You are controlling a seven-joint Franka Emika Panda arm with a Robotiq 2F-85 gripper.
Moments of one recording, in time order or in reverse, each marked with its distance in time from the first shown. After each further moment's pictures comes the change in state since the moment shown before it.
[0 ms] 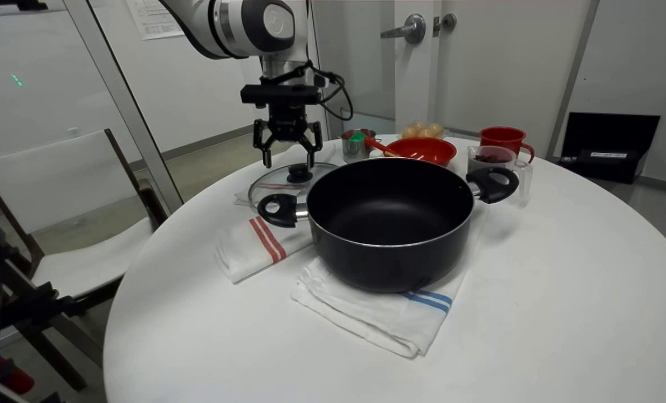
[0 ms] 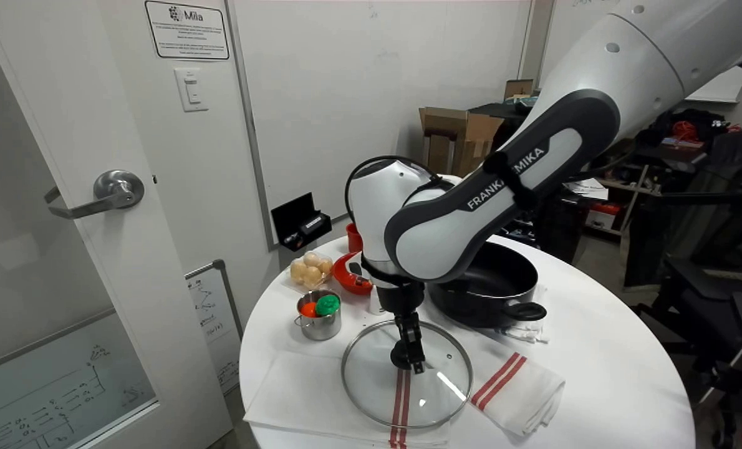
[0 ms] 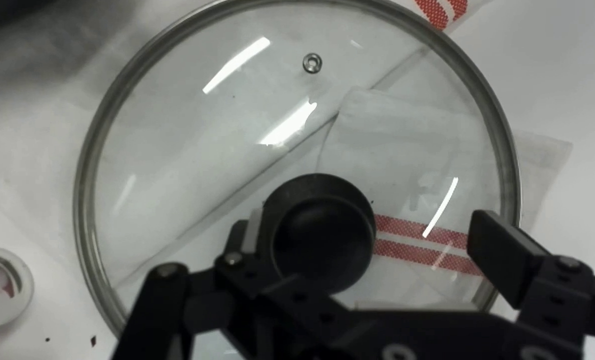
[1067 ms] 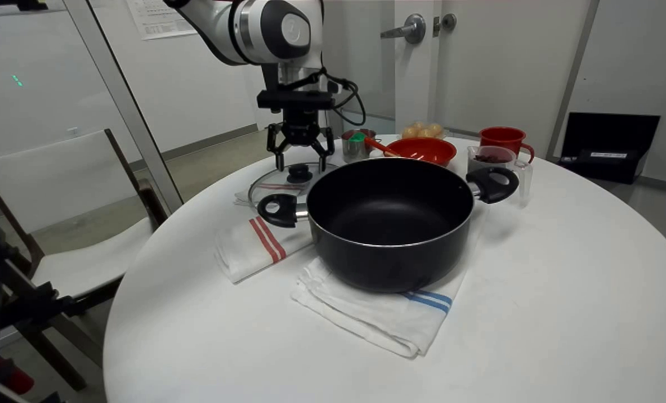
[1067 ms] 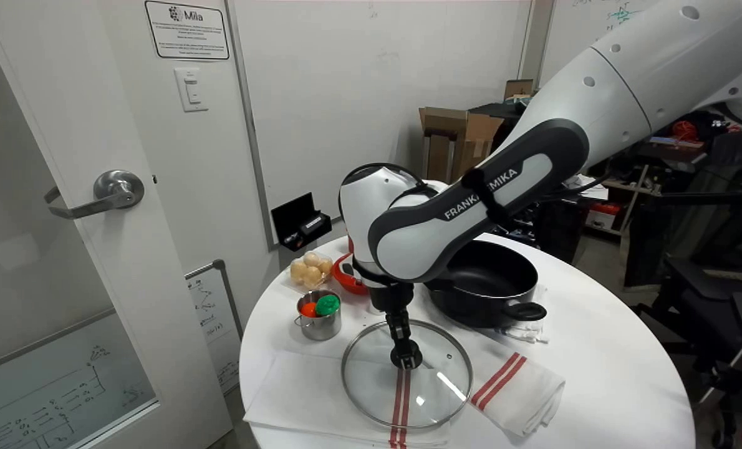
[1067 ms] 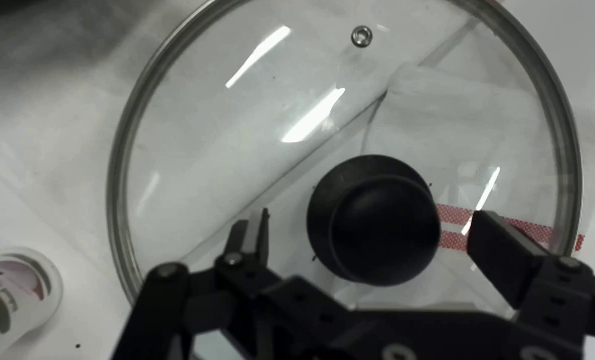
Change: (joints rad) arm 0.000 0.130 -0.008 0.214 0.000 -0.101 0.000
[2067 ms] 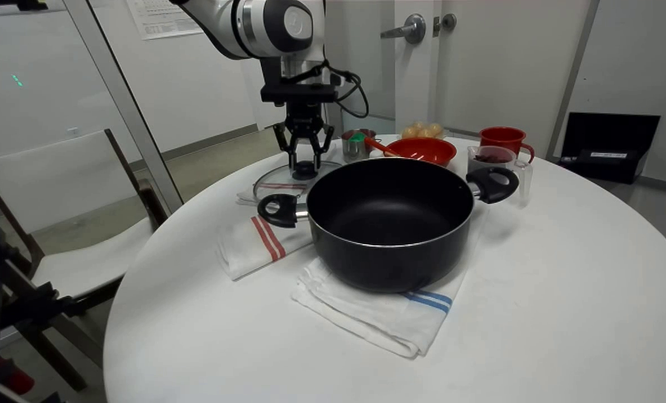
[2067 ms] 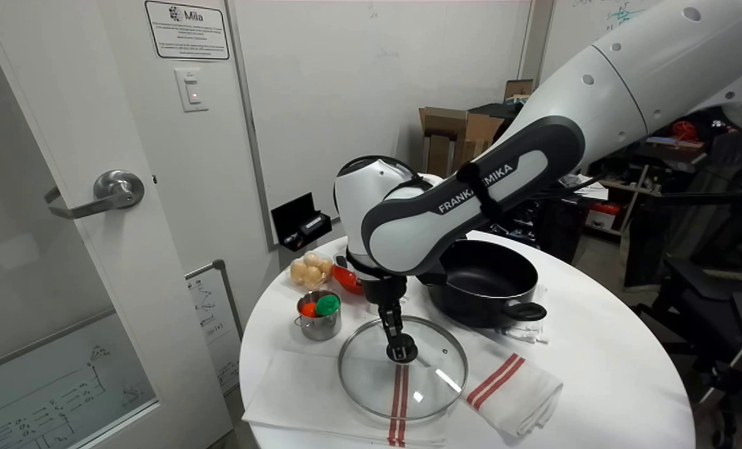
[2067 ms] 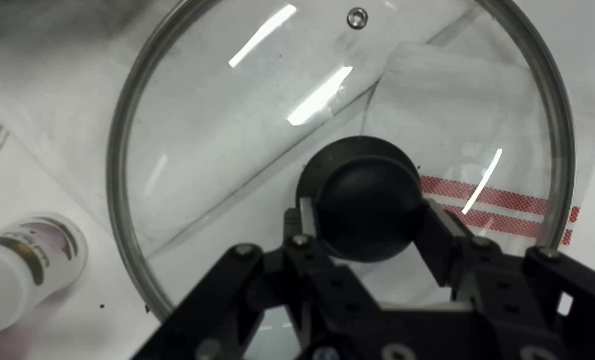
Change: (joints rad) arm 0.005 0.016 0.000 0.061 0.002 -0.016 0.000
